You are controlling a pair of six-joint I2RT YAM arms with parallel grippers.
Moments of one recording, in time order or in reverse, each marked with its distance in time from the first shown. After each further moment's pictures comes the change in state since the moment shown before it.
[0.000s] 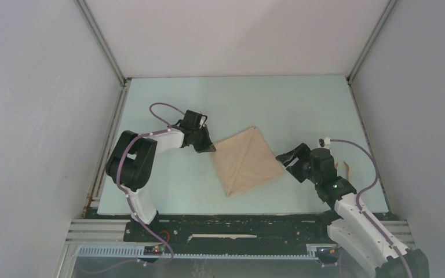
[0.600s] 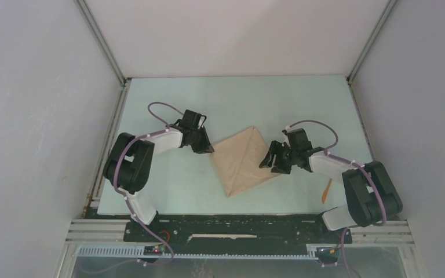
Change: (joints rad) left arm 0.000 -0.025 0.004 -0.055 -0.026 0.011; right arm -0.015 0.734 0.262 0.087 -0.345 -0.456
